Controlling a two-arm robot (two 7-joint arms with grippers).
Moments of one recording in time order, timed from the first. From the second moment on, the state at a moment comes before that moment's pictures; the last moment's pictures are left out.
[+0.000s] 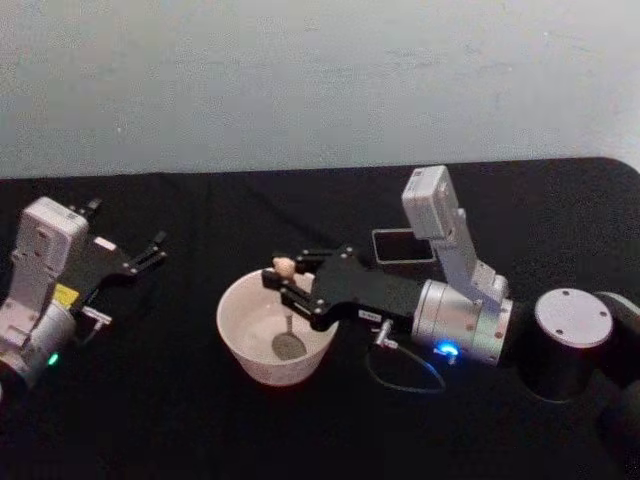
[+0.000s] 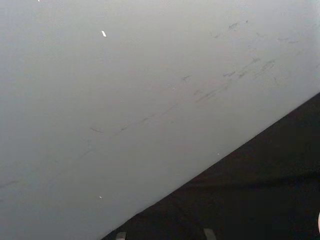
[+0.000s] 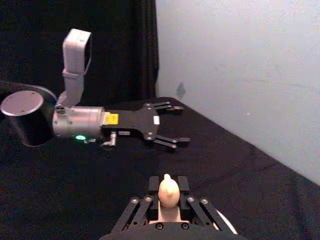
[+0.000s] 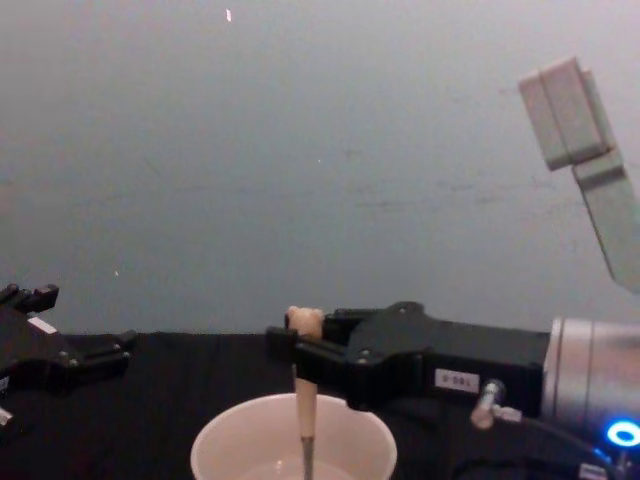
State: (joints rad) left arm -0.20 0.60 0.45 -1.41 -0.25 -0.12 0.03; right arm 0.37 0.38 -0.60 -1.41 0.45 0.01 0.65
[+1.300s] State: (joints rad) left arm -0.20 0.60 0.45 -1.41 -0.25 -0.12 0.03; right arm 0.41 0.35 -0.57 -1.36 0.49 0.02 0.58
